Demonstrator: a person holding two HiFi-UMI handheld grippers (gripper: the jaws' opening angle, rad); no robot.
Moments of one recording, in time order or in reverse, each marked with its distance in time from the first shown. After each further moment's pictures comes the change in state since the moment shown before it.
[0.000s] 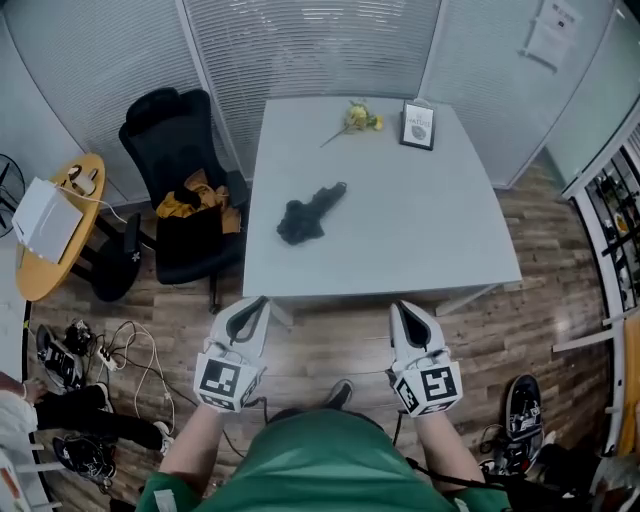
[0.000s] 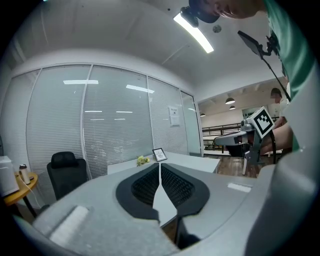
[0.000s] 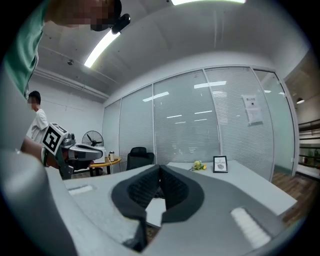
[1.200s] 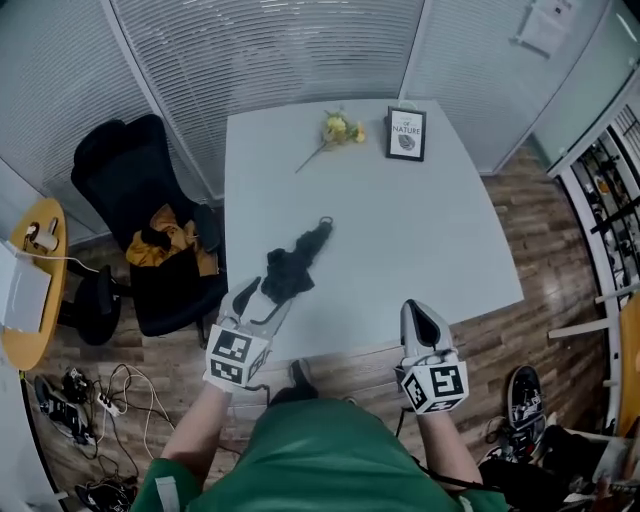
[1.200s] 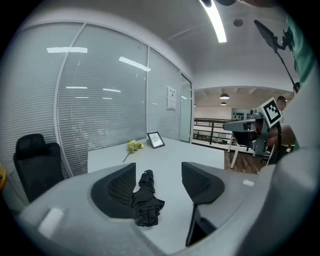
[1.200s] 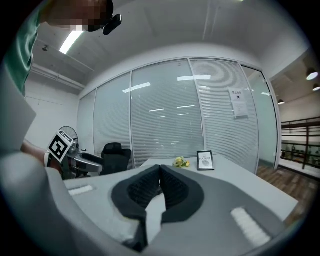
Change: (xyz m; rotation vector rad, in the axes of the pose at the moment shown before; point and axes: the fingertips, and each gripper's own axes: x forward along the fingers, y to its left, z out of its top) left arm 0.237 0.112 -0.057 -0.067 0.208 -0.211; right arm 0.164 -0.109 -0.005 0.062 0.082 -0.216
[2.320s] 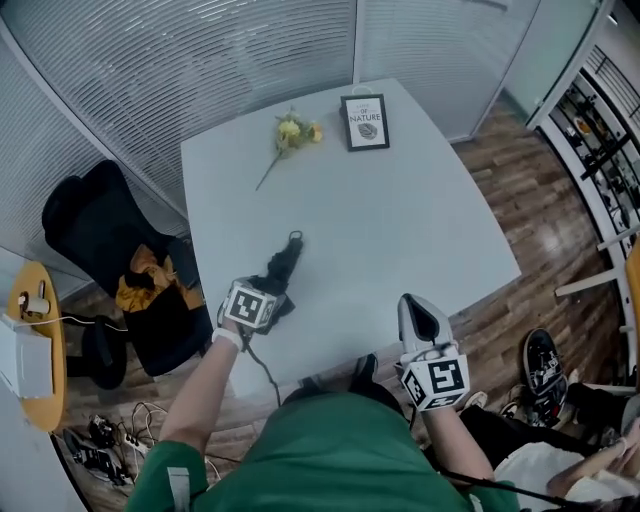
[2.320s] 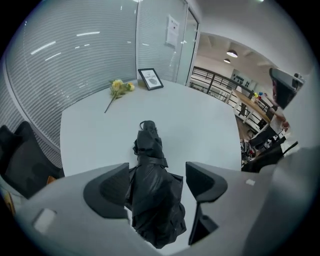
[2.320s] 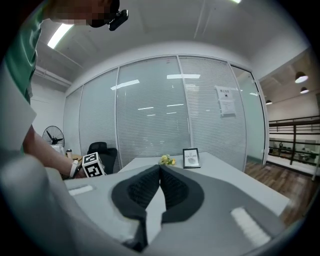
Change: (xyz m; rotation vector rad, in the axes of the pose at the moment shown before) left arm 0.176 0.033 -0.129 0.023 0.687 -0.153; right arm 0.022 -0.071 -0.007 0.036 0.024 -0.127
